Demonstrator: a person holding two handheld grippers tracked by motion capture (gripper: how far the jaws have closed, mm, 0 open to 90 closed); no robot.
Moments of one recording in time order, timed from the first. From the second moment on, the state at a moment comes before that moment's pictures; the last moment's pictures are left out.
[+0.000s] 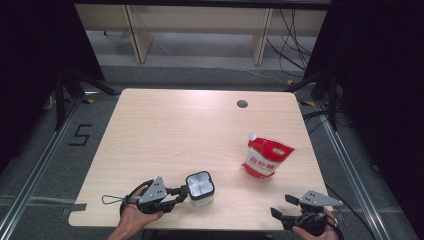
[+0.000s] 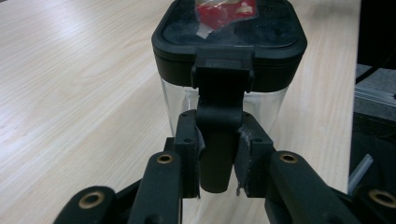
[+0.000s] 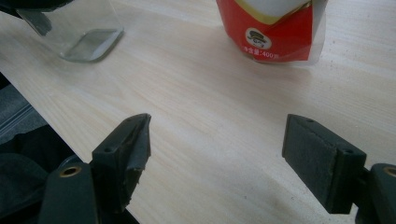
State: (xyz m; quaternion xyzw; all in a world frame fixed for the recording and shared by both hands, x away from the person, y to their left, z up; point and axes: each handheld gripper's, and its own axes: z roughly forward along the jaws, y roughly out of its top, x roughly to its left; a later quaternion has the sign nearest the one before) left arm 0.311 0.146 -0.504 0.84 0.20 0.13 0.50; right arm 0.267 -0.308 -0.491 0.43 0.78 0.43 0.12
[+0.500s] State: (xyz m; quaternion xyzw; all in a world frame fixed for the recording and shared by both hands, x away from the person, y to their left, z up) left arm 0.319 0.138 -0.505 0.84 0.17 0.11 0.50; right arm 0.264 -0.303 -0.491 0.43 0.78 0.43 0.11
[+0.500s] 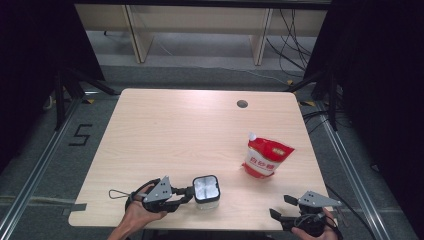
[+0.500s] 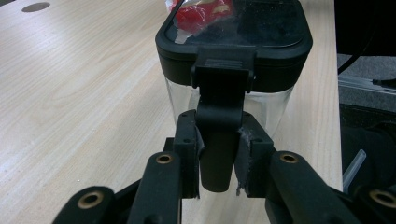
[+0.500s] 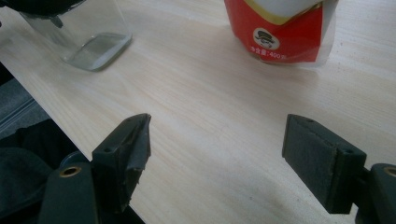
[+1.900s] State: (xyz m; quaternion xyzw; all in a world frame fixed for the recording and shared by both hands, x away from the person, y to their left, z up) left arm 0.297 0.157 -0.458 0.78 0.27 0.17 0.54; right arm 0.268 -0.300 -0.493 0.41 0.80 0.43 0.11
